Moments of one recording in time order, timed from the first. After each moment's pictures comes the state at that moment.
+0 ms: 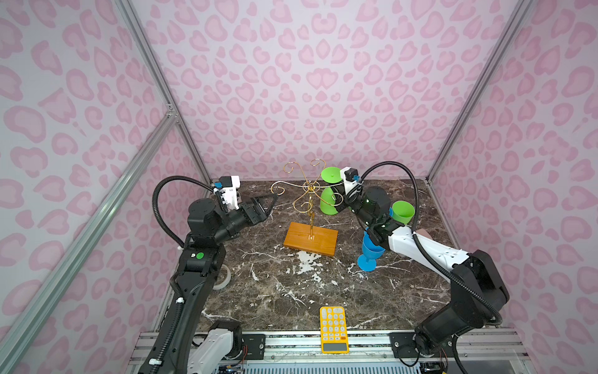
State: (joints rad) left arm -0.09 0.95 0.99 -0.14 0.68 -0.74; right arm 0.55 1.60 1.10 0.51 -0.08 0.01
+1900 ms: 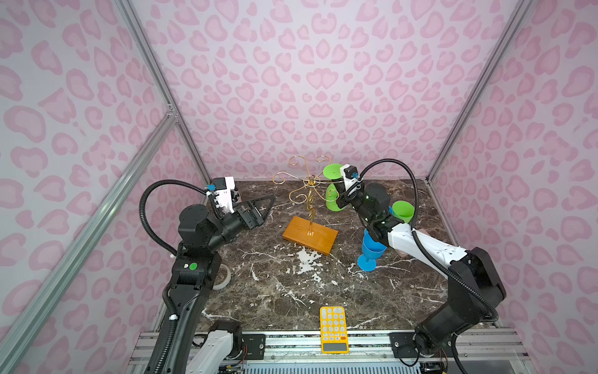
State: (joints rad) left arm -0.09 0.87 1.01 -0.17 0.67 -0.74; right arm 0.53 1.62 1.13 0.47 -0.04 -0.07
